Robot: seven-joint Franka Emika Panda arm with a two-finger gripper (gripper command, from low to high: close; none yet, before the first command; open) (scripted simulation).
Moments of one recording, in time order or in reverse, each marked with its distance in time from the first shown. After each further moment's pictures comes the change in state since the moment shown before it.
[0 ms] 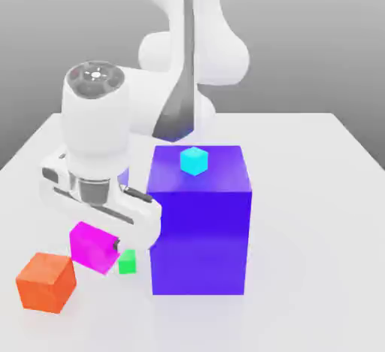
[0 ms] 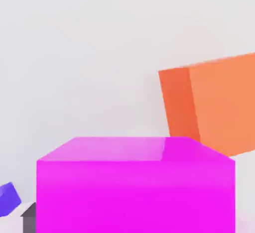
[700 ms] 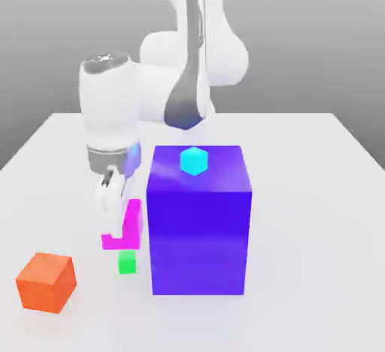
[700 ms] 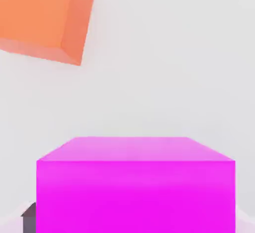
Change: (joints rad) arm -0.017 -0.039 0.047 -0.238 0.245 0.344 0.728
